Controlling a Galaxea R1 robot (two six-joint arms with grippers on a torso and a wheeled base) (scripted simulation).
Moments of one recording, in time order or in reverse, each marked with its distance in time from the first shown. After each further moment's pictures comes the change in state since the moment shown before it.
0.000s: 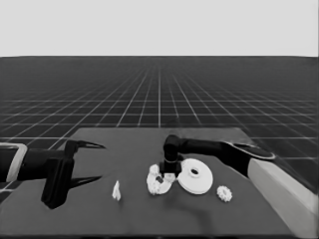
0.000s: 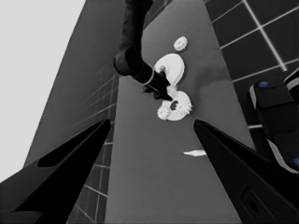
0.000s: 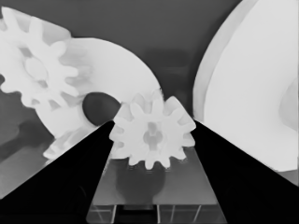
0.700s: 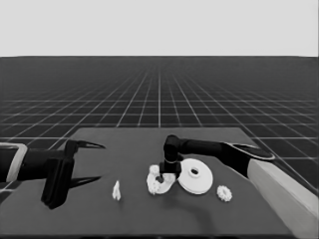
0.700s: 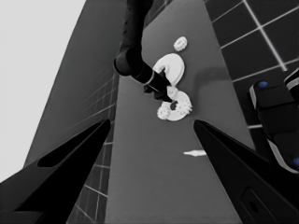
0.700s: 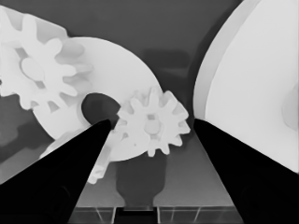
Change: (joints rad) left arm 0.000 0.000 0.000 0.000 0.000 0.000; right arm -0.005 0.002 -0.006 -0.006 0.003 -0.003
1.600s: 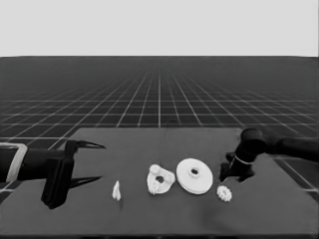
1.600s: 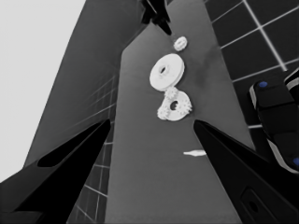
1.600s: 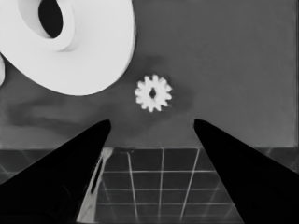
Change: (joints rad) left arm 0.000 0.000 0.000 0.000 0.000 0.000; right arm 0.150 -0.785 0.604 0.154 -0.009 -0.190
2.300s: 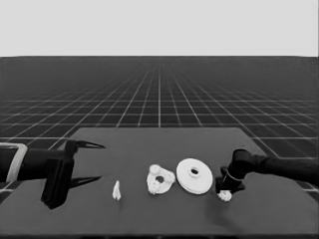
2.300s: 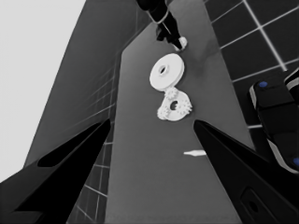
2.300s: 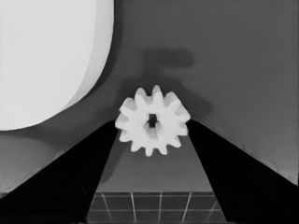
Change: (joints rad) left arm 0.000 0.000 0.000 0.000 0.000 0.000; right arm -0.232 0.053 -0.130 -0.196 0.129 -0.047
